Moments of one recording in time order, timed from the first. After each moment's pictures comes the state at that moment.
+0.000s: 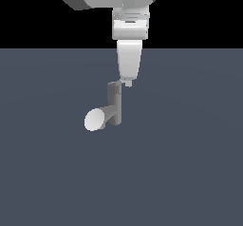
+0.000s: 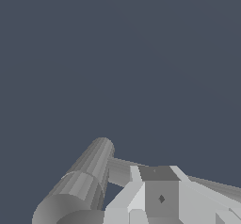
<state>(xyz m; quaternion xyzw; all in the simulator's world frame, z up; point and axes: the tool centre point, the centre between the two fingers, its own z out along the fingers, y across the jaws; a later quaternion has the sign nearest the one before) -0.048 -0.021 0.197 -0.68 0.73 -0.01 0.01</state>
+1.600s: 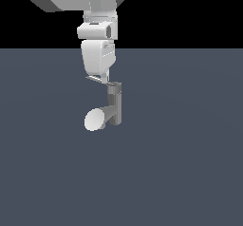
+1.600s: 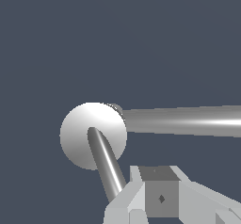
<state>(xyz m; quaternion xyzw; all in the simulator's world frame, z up) -0.017 0.052 0.197 -0.66 0.75 -0.01 0.01</state>
